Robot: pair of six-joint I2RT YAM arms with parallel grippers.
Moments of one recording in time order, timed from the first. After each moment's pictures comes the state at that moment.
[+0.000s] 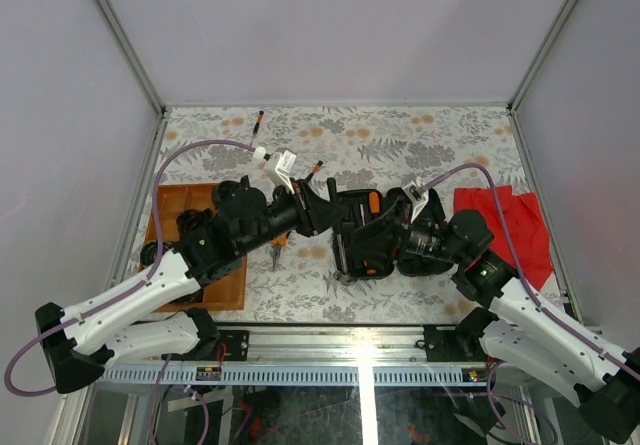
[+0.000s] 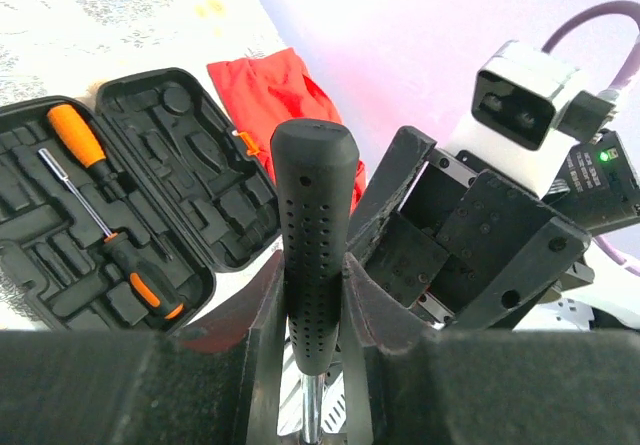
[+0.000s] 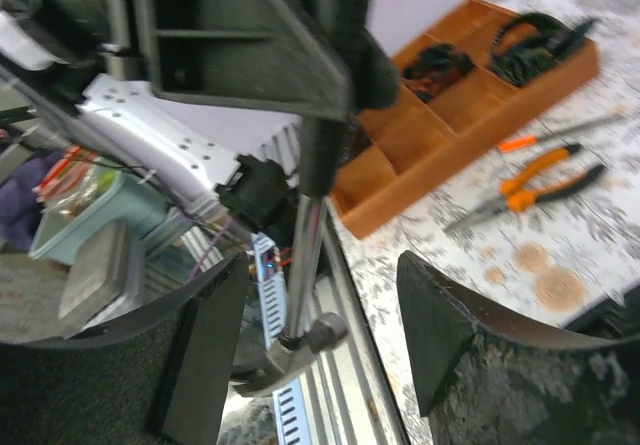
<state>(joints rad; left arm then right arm) -0.94 0.99 0.94 -0.08 -0.01 -0.78 0.70 0.75 0.55 0.21 -0.58 0.59</state>
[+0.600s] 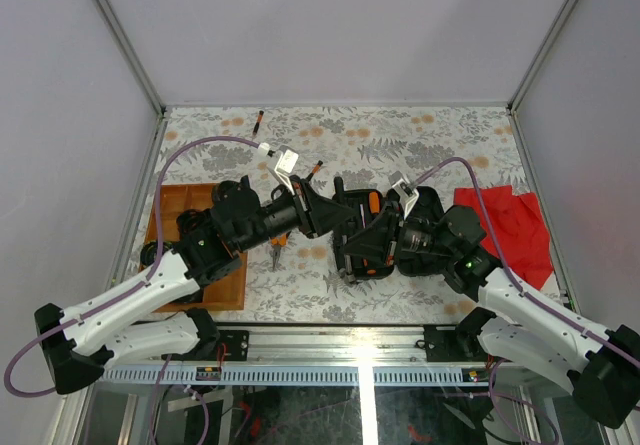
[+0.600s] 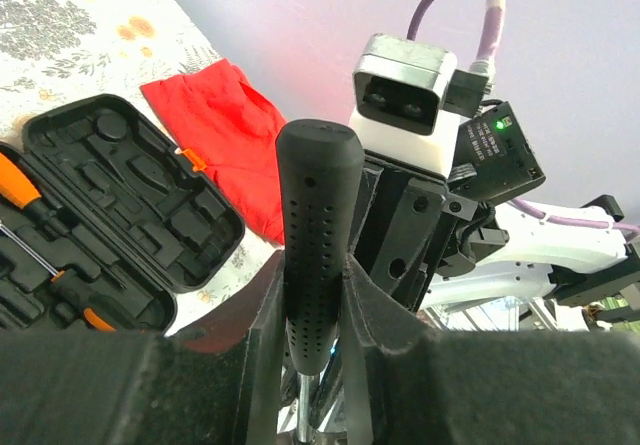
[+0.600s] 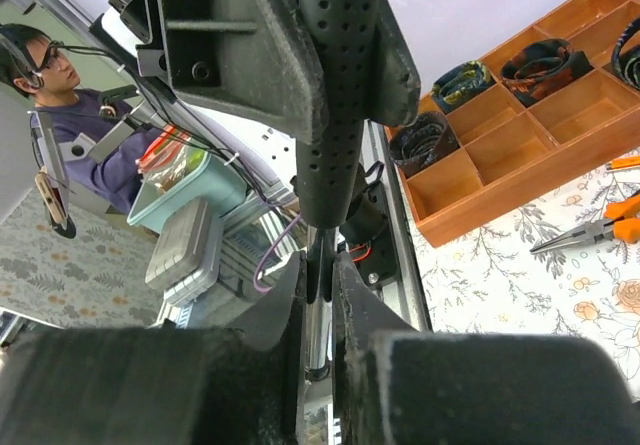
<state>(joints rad) -0.94 0.98 0.93 0.03 0.12 -0.76 0.70 0.87 0.52 0.53 -0.78 0.76</state>
